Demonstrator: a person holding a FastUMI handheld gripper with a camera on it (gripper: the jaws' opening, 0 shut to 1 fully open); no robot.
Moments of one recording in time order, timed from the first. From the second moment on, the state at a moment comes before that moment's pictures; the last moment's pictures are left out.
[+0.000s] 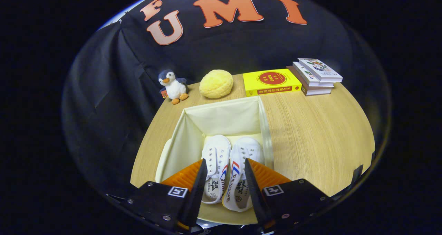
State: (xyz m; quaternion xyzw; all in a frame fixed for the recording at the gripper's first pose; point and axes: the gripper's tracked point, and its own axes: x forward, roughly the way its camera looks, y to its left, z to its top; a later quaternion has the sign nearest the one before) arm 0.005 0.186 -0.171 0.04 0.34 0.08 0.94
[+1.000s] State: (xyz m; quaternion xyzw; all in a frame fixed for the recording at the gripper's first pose) arm -0.052 0.058 0.073 -0.01 0.08 -0.03 1.00
